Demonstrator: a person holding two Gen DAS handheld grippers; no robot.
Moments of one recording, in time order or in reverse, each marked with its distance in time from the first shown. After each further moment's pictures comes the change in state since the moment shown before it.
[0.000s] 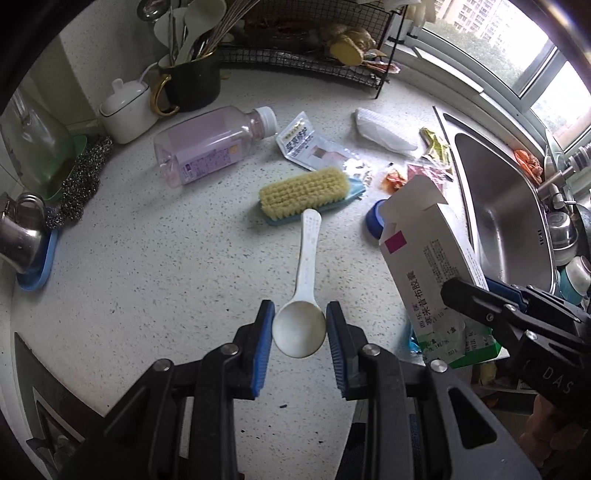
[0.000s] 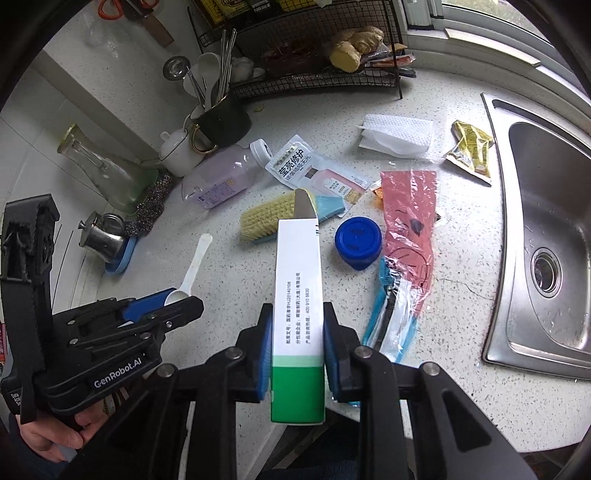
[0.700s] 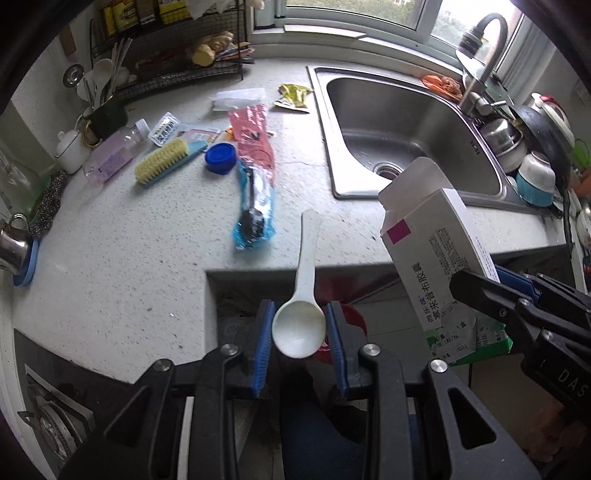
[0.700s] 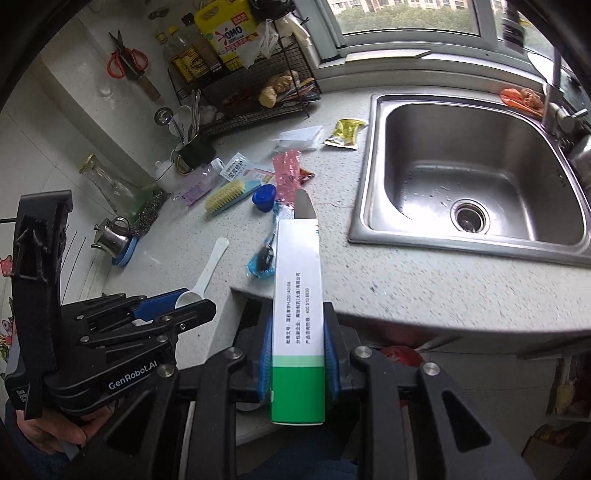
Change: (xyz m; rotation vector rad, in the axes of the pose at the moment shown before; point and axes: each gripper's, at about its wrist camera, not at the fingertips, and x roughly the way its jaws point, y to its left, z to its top) left arm -0.040 -0.168 -0.122 0.241 -0.016 -0.018; right arm -0.127 -0.075 -0.143 0.115 -0.163 -0.047
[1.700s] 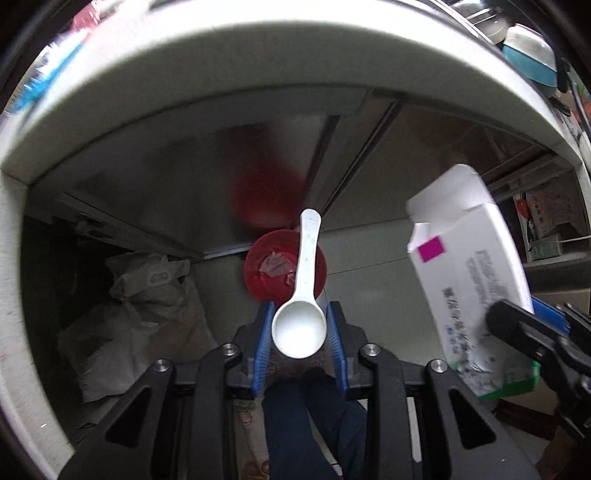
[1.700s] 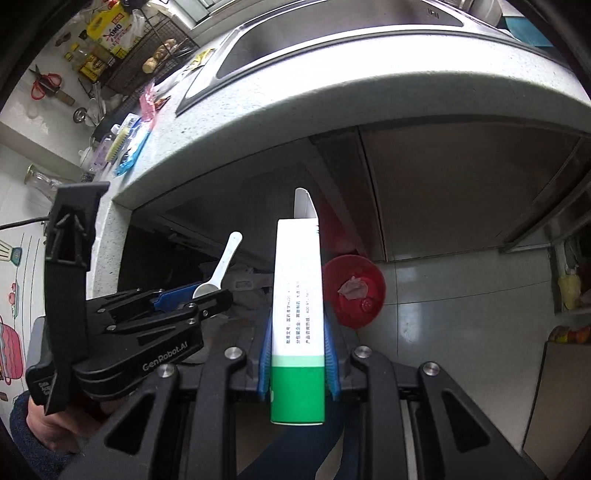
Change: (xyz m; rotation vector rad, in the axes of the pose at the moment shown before) left arm 0.182 -0.120 -0.100 0.084 0.237 -0.084; right arm 0.033 -0.134 -0.145 0.261 0.119 -0.097
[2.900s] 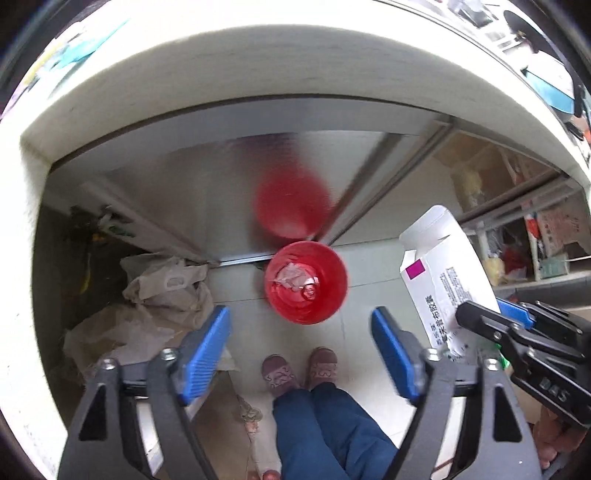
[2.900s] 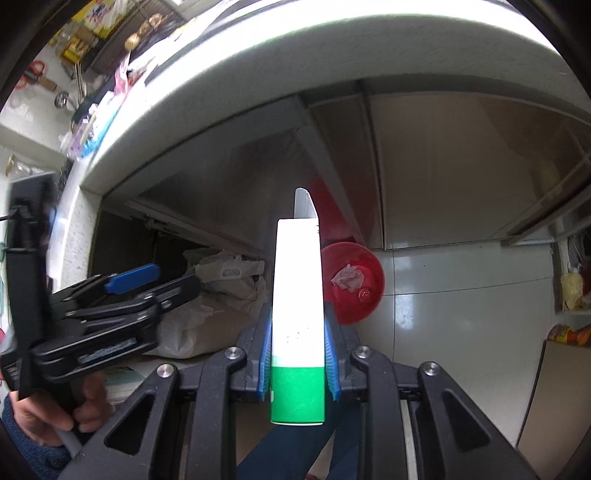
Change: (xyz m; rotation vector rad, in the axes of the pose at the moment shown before) left arm -0.008 0.049 -0.005 -0.046 -0.074 0.054; right arm 0.057 -0.008 0.002 -0.034 0.086 -0.024
